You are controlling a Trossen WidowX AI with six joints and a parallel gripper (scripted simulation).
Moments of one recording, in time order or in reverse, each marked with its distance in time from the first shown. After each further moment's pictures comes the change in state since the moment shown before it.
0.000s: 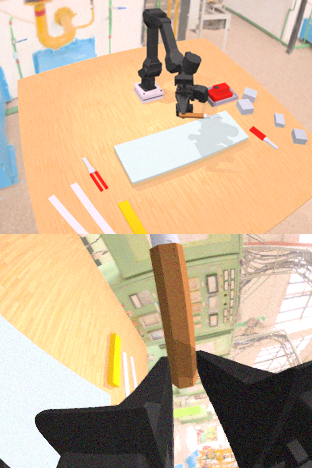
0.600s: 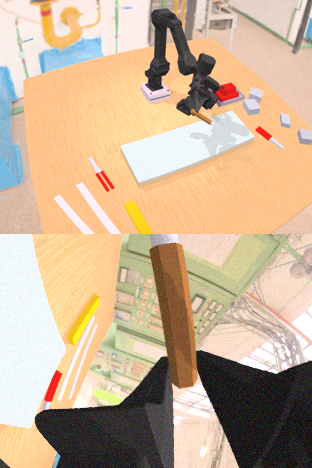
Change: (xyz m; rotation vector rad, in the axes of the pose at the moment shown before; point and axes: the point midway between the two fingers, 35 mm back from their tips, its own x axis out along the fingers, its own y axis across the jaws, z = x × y) arm -0.015 0.008 0.018 -0.630 0.093 -0.038
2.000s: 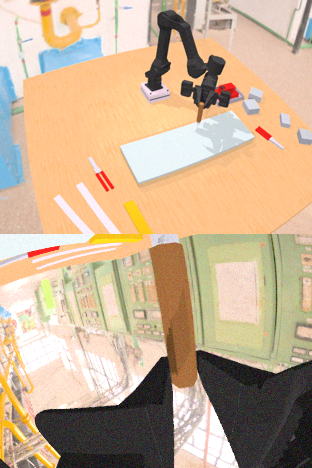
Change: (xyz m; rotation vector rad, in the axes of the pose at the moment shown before) arm -0.044 0.001 0.027 -1.035 0.150 0.080
